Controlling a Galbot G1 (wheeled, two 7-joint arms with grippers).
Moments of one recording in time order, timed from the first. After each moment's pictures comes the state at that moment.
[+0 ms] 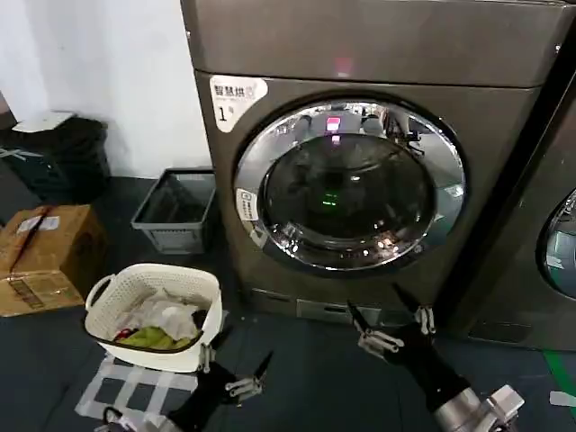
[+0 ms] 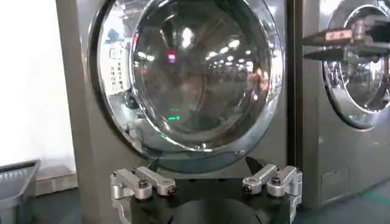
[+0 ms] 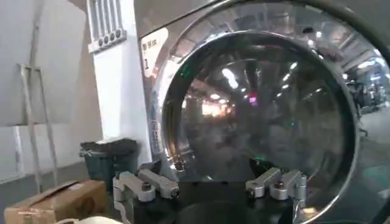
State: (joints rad) left arm 1.67 -1.37 -0.55 -2.16 -0.14 -0.04 0.43; right arm -1.50 1.33 0.68 2.30 0.33 -0.23 -0.40
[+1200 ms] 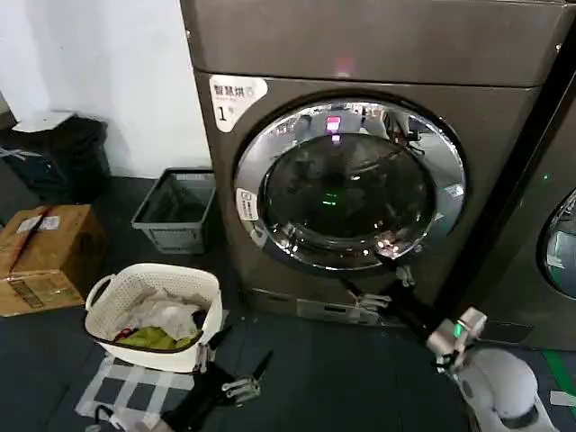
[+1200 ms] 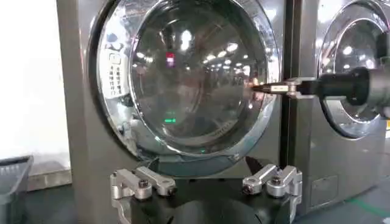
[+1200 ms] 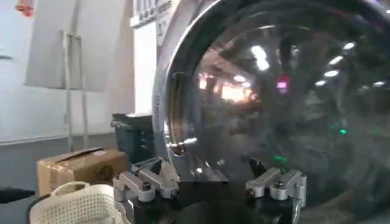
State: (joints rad) left arm 1.75 -1.38 -0.56 -2.21 -0.16 -0.02 0.45; right arm -0.93 1.10 0.30 1.88 0.42 -0.23 -0.50
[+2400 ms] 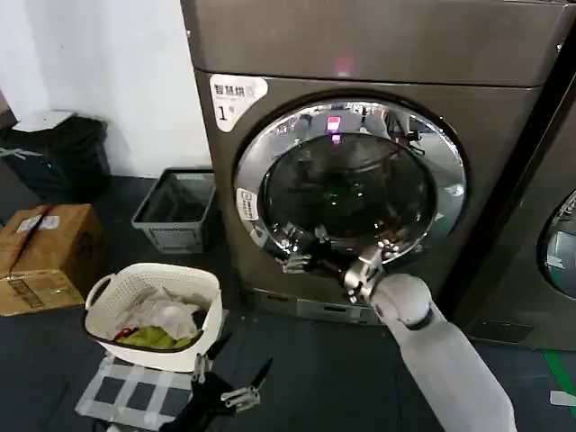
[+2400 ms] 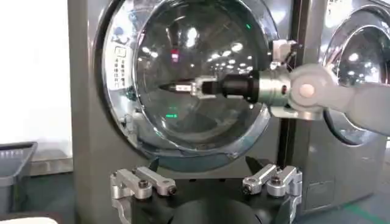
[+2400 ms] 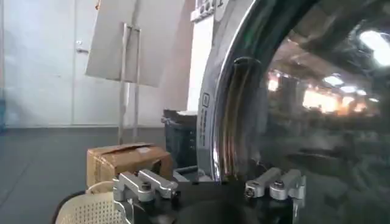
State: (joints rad) left arm 1.78 -1.41 -0.57 -2.23 -0.17 -0.02 0.45; right arm -0.52 1.24 -0.02 1.54 0.43 -0.18 -0.50
